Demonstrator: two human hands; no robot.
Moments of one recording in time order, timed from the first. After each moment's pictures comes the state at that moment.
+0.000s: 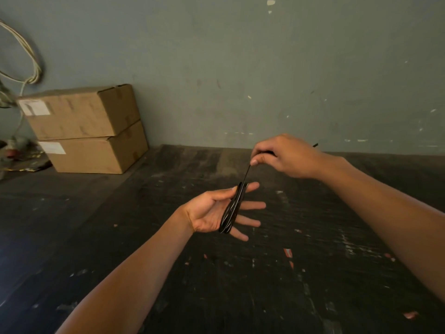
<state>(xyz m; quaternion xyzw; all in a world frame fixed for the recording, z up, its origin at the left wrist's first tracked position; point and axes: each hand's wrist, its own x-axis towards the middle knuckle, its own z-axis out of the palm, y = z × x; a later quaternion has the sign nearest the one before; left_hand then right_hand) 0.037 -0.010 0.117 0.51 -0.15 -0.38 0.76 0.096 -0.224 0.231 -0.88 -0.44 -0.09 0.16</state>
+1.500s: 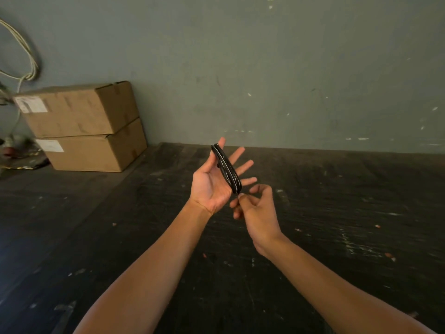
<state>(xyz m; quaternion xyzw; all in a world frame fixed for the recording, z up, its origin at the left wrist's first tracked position) 0.058 -0.037 0.142 0.32 -0.11 -0.06 0.94 0.025 -0.163 0.106 -0.61 -0.10 0.06 0.78</state>
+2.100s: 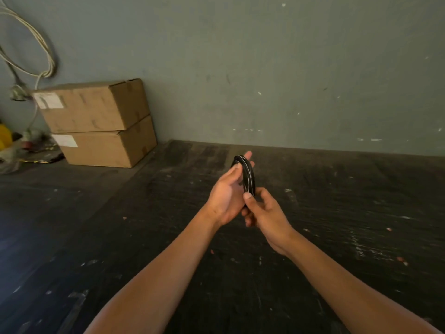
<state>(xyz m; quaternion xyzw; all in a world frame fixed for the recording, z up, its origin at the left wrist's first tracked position) 0.036 -0.049 0.128 0.48 -0.06 -0.02 0.88 0.031 -0.175 0.097 -0.66 -0.19 0.15 0.72</state>
